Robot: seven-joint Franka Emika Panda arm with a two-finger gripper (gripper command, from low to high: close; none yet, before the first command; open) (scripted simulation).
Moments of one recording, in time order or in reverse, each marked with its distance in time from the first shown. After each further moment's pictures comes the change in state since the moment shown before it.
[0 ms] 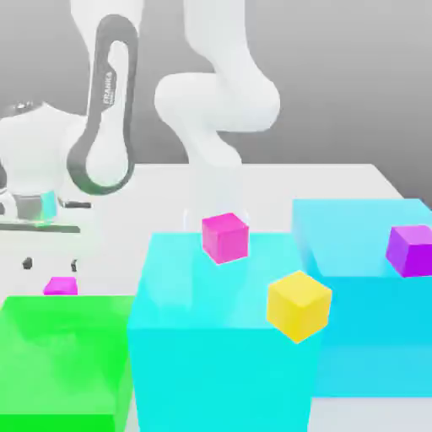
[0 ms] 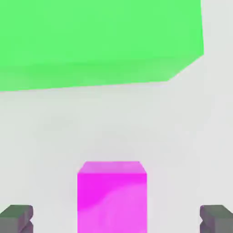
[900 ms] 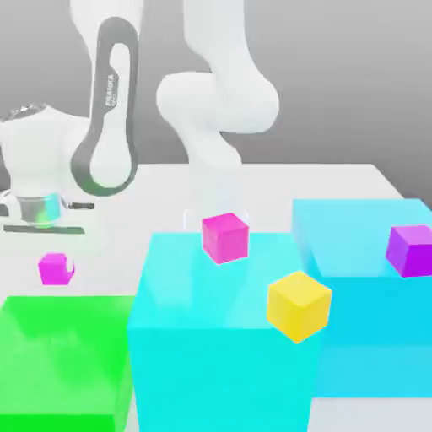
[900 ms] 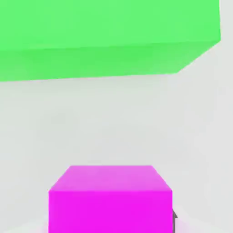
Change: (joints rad) arm -0.030 -0.083 0.017 -0.028 -0.155 -0.026 0.104
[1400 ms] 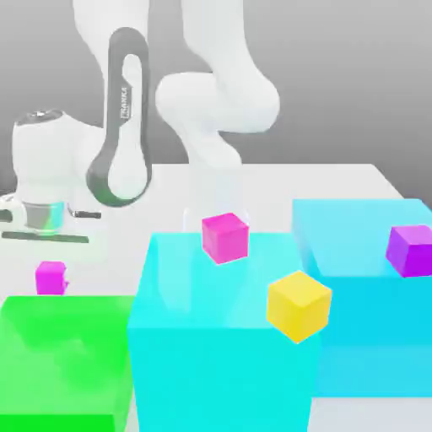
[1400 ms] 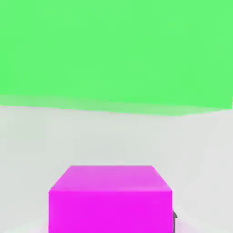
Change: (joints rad) arm 0.137 0.034 -0.091 -0.020 -0.138 0.167 0.075
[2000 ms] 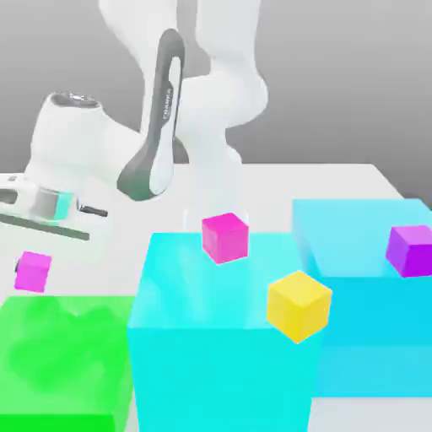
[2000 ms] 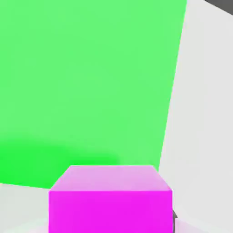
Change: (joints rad) arm 1.179 0.091 -1.040 0.002 -0.248 0.168 0.241
